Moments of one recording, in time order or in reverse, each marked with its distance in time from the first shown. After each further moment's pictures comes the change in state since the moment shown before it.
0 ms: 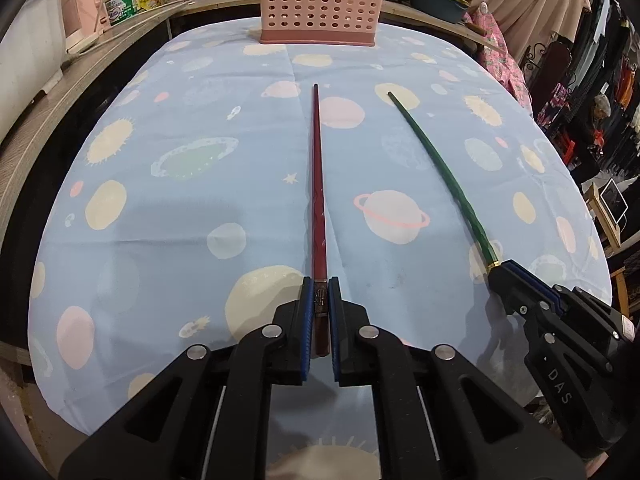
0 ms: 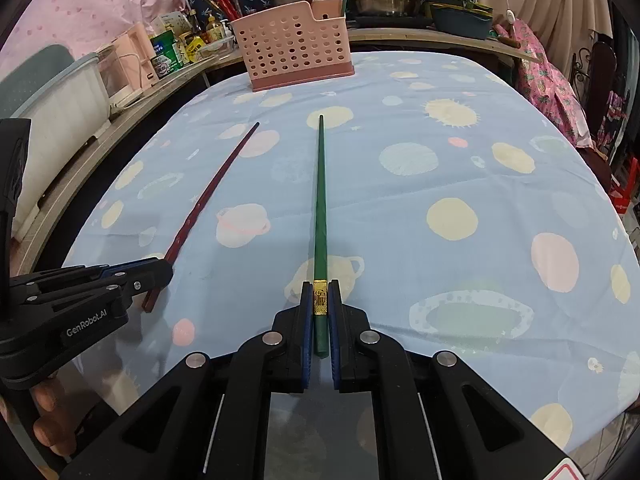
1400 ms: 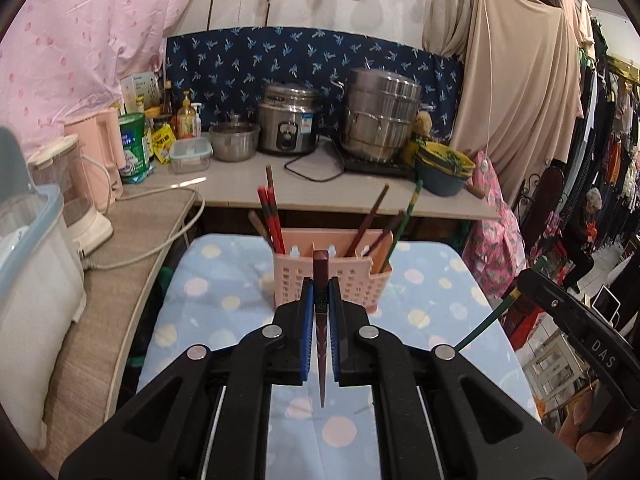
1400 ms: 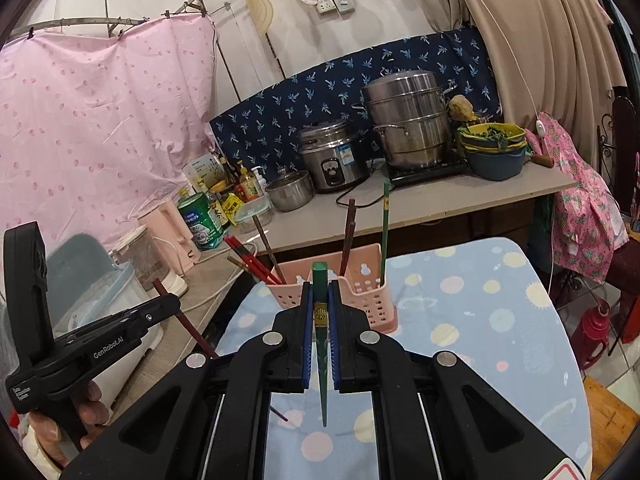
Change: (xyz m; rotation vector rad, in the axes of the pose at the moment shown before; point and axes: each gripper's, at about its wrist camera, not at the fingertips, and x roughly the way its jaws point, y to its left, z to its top) left arm -0.129 0.016 0.255 -0.041 -0.460 0.003; right arm -0.079 -0.012 0.275 0.071 -0.400 0.195
